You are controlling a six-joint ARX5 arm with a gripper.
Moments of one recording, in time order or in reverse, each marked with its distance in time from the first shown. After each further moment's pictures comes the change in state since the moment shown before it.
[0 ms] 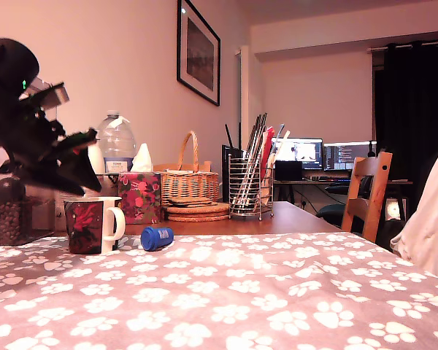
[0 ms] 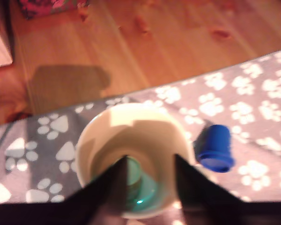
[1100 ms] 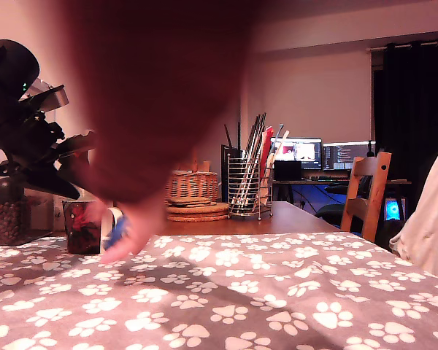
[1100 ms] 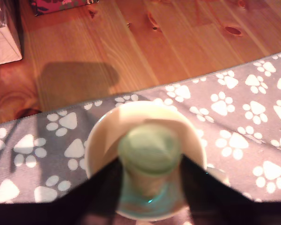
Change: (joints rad) arm 0.000 0.041 0.000 0.018 -0.045 -0.001
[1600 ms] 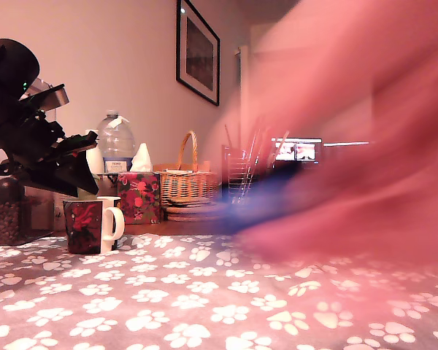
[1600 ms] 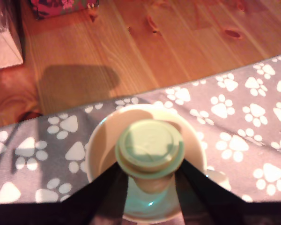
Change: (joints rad) arm 0.000 0.000 0.000 0.008 0.000 0.000
